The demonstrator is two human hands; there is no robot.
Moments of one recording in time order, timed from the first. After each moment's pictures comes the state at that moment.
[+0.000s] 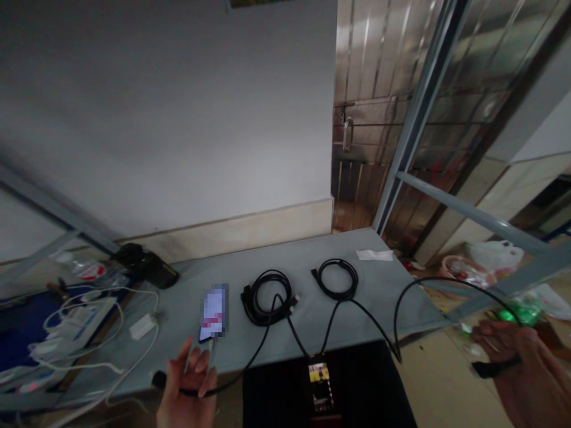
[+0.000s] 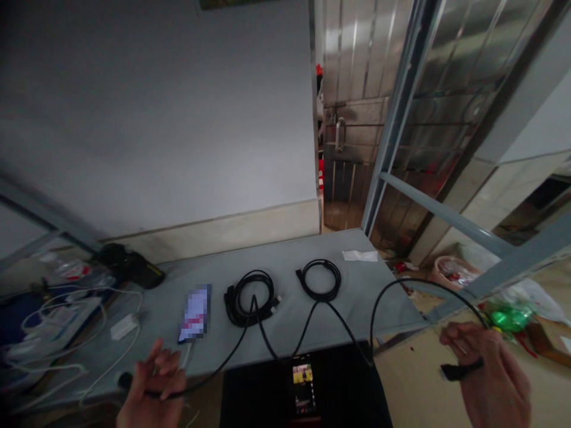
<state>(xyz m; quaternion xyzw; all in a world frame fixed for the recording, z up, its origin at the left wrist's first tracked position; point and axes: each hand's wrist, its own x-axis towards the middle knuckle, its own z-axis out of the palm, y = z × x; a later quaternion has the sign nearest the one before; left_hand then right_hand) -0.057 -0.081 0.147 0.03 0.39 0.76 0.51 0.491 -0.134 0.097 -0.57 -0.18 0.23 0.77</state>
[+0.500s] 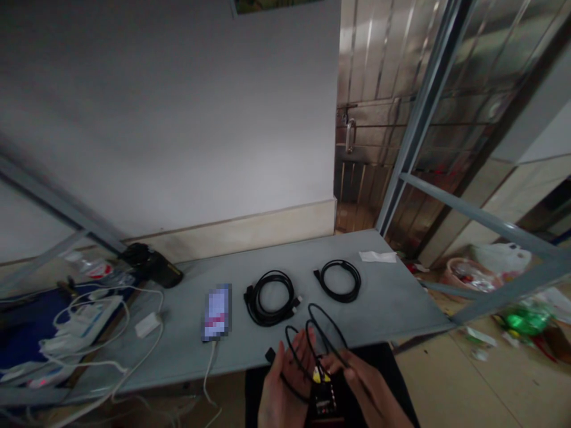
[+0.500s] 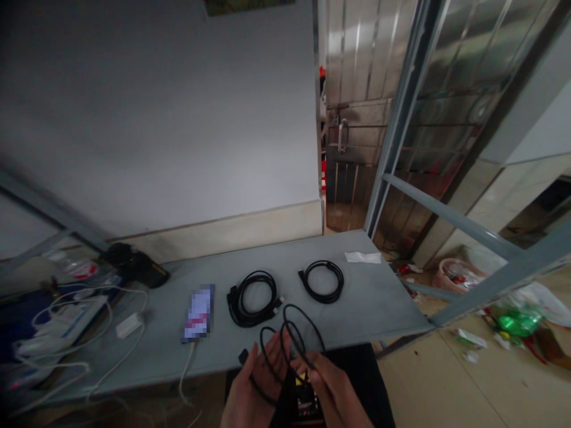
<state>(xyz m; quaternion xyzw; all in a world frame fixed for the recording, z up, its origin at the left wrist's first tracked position) 0.079 -0.093 0.079 0.04 0.33 0.51 0.79 0.292 -0.136 0.071 -0.49 -0.61 0.44 0.45</state>
